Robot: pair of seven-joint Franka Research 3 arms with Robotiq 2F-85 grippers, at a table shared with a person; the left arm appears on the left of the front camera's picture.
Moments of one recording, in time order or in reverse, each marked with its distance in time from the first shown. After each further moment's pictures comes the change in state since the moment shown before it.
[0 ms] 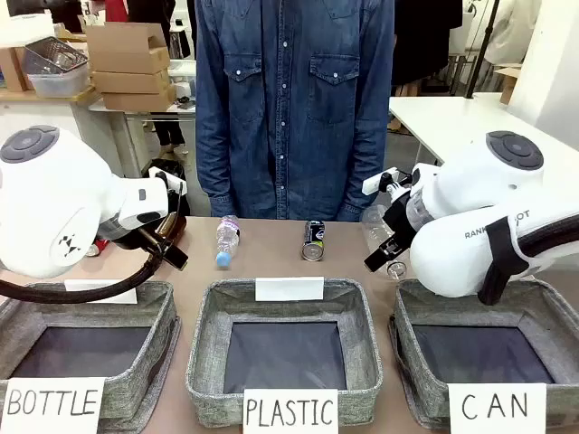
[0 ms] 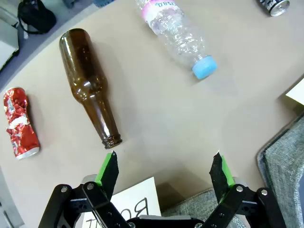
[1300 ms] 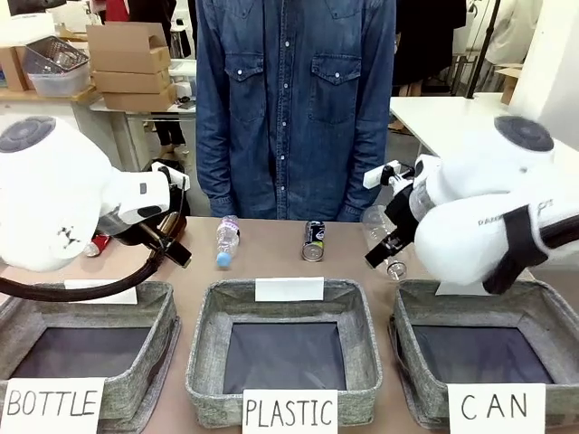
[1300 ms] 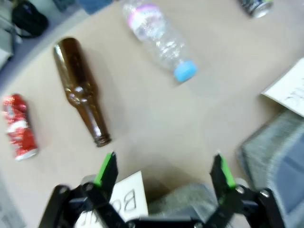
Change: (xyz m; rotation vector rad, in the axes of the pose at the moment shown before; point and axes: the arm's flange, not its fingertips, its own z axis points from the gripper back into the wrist) left arm 0.012 -0.013 0.032 -0.045 -0.010 -0.020; right arm 0.013 0.009 0.049 0.049 0.009 -0.027
